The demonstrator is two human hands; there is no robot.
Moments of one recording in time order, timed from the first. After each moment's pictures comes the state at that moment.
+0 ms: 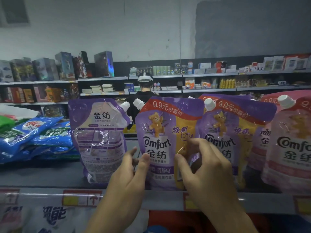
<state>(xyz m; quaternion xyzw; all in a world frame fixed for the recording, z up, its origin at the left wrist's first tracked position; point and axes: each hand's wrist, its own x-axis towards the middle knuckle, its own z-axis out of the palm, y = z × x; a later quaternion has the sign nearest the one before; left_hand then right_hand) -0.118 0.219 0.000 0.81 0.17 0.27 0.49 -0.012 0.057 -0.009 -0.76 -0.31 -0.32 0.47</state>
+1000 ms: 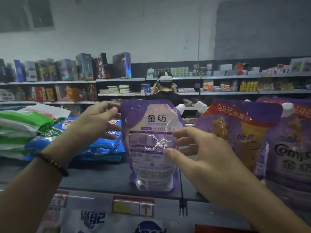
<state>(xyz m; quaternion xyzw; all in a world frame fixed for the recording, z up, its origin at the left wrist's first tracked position) -0.154 0.439 0.109 0.79 0.15 0.31 0.50 -0.072 0.169 0.067 -0.78 -0.42 -0.06 0.46</state>
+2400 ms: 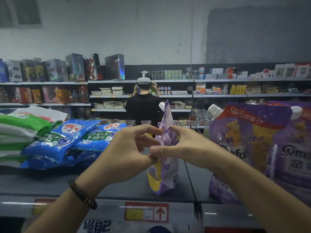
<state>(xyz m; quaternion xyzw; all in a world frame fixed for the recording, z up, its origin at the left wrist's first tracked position) -0.161 0.423 0.065 0.88 -0.04 0.27 0.40 -0.043 0.243 0.085 -0.78 -0.44 0.11 0.43</state>
